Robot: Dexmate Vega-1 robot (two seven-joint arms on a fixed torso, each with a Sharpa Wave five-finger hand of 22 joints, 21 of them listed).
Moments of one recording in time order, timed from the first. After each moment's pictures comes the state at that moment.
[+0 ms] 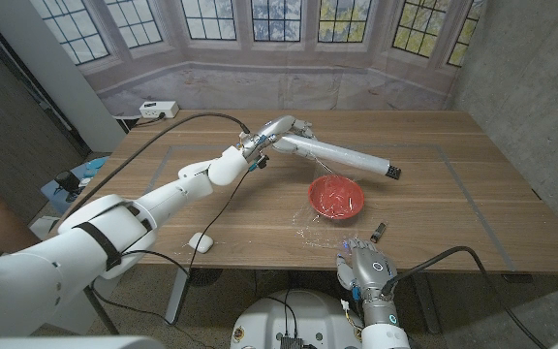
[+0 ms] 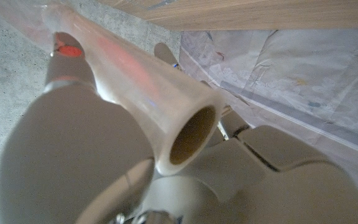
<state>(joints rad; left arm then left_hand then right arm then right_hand) 0.32 0.38 0.85 -0.76 0.36 -0.90 0.29 1.03 -0.23 0.18 -0.15 0.18 1.16 -0.10 0.27 0.21 1.20 -0.19 0.21 0.43 1.27 -0.24 0.22 0.20 0.52 -0.06 0.19 0.17 -1.33 -0.71 -1.11 -2.32 -0.76 -1.32 -0.54 0.54 0.19 0.37 -0.10 0.18 0.37 -0.05 0.21 0.19 0.30 -0.05 0.21 0.19 0.25 -0.04 0.25 0.21 0.41 -0.04 0.20 0.17</state>
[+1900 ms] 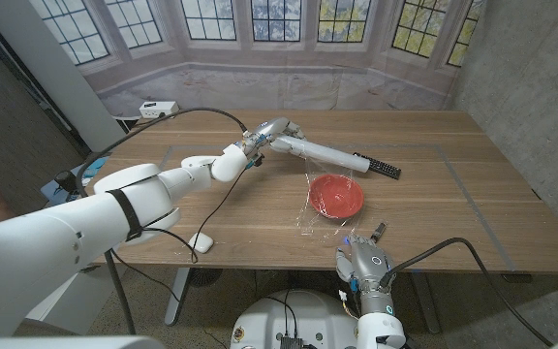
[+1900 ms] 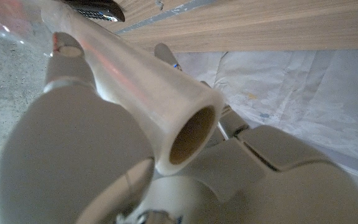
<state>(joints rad) 0.12 0.27 1.20 -0.38 0.25 -0.87 0.48 1.03 -0.23 0.18 -0.14 0.18 1.16 -0.10 0.27 0.21 1.20 -0.19 0.21 0.44 1.27 -0.24 0.22 0.20 0.51 -0.07 0.19 0.17 -1.25 -0.70 -1.12 -2.34 -0.51 -1.38 -0.65 0.53 0.19 0.40 -0.08 0.18 0.38 -0.05 0.21 0.19 0.30 -0.06 0.21 0.19 0.26 -0.04 0.25 0.22 0.41 -0.04 0.19 0.17</state>
